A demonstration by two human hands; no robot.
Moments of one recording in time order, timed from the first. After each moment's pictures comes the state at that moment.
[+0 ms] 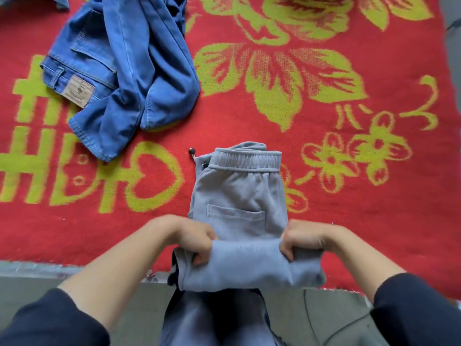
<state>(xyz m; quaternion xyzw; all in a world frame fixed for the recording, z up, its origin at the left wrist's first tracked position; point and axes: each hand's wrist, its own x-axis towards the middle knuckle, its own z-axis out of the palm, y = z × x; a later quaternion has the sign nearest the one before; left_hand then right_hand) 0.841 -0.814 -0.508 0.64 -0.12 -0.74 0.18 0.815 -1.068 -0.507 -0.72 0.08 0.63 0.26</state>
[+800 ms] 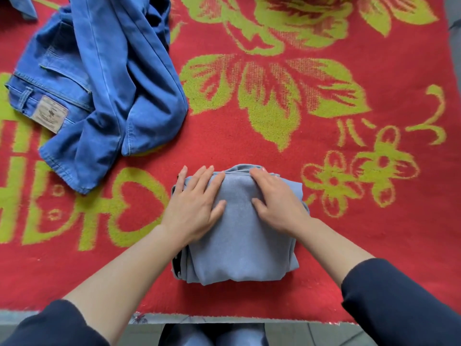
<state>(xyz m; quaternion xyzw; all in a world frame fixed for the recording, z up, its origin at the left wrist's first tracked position) 0.909 -0.832 -0.553 0.96 -0.22 -0.17 0.07 0.907 -1.042 -0.554 -0.93 -0.07 0.27 0.24</state>
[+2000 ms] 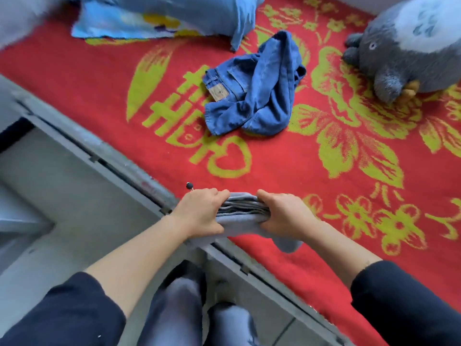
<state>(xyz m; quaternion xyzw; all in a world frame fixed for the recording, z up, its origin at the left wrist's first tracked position) 0.665 -0.748 -0.399 0.98 -0.03 -0.15 0.14 0.765 -0.950 -0.391 -0.88 -0.43 0.21 0.08</state>
